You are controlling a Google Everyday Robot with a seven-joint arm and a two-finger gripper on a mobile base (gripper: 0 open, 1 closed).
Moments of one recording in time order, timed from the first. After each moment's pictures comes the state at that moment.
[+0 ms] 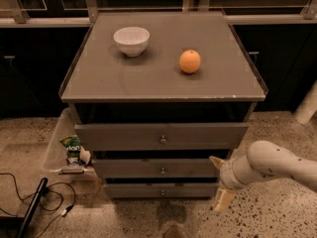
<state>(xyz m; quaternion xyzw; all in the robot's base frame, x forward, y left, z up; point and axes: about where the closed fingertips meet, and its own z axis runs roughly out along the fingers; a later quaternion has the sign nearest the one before) 0.480 -0.218 0.504 -0.64 0.73 0.10 0.22</state>
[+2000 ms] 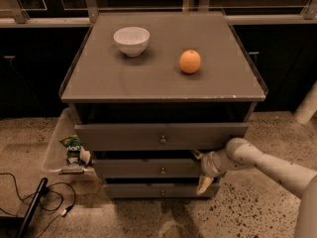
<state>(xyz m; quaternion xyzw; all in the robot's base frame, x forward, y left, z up) 0.593 -0.178 0.397 -0.72 0.61 0.11 0.31</state>
